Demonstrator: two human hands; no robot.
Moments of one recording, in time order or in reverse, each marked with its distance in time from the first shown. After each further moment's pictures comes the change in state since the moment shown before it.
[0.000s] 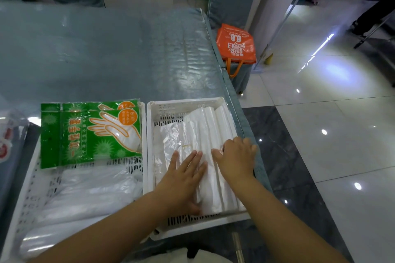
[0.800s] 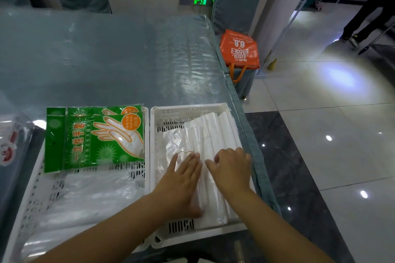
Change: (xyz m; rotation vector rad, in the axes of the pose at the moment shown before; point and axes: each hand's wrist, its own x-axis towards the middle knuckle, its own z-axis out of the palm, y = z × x) left_hand -0.006 -0.007 -0.016 0.016 0.031 -0.069; right_hand -0.015 -0.016 -0.004 0.088 0.021 -0.094
